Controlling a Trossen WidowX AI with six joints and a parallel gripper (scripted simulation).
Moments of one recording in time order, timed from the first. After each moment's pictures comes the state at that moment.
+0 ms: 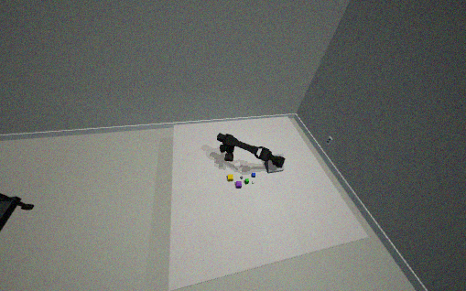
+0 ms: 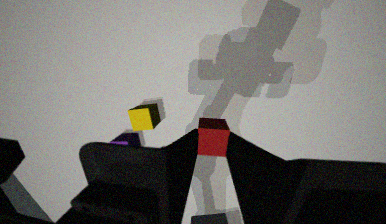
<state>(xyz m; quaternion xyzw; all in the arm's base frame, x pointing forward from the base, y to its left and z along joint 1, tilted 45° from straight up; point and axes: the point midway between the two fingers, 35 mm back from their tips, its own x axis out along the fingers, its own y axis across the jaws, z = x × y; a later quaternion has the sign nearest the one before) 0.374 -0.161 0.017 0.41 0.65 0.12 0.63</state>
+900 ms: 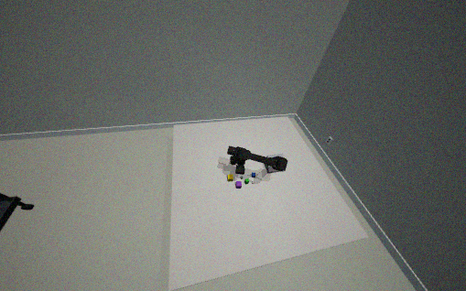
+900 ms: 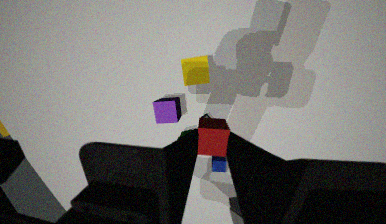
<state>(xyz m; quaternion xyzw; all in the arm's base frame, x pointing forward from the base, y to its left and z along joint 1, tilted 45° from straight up) 0.332 -0.070 0.101 0.41 0.65 0.12 0.63</state>
